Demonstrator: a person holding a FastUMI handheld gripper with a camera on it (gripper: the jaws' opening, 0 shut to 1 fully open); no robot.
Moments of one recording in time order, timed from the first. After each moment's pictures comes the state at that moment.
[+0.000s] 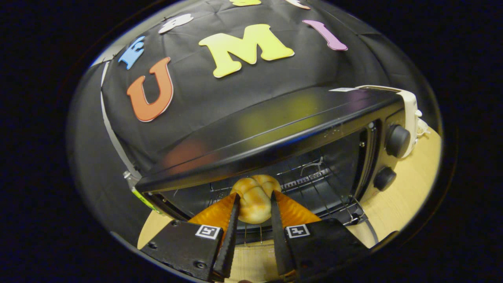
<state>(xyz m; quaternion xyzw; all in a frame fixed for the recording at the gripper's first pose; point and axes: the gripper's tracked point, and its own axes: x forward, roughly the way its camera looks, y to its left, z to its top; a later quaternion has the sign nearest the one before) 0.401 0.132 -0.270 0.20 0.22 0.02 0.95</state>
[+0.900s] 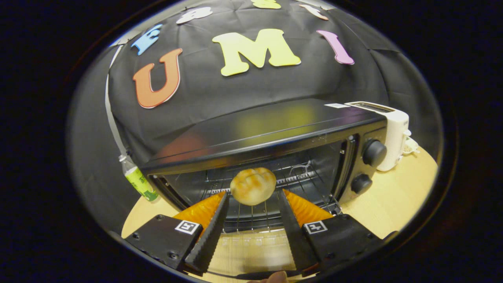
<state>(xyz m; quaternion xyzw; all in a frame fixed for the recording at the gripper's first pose) 0.344 0.124 -0.249 0.14 0.21 0.02 0.97</state>
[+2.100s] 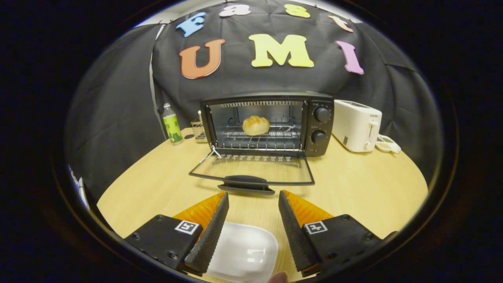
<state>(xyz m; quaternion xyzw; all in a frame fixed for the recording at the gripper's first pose) 0.155 0.097 -0.306 0.04 0.27 0.09 0.96</state>
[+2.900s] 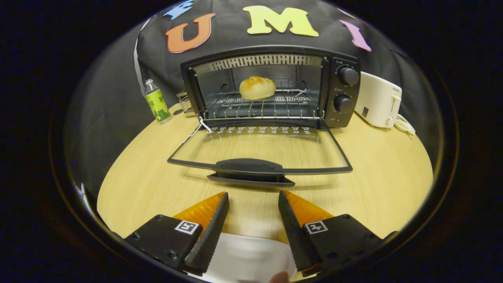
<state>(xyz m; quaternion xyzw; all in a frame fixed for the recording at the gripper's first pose) 0.190 0.119 -0.357 0.05 0.38 0.08 0.92</state>
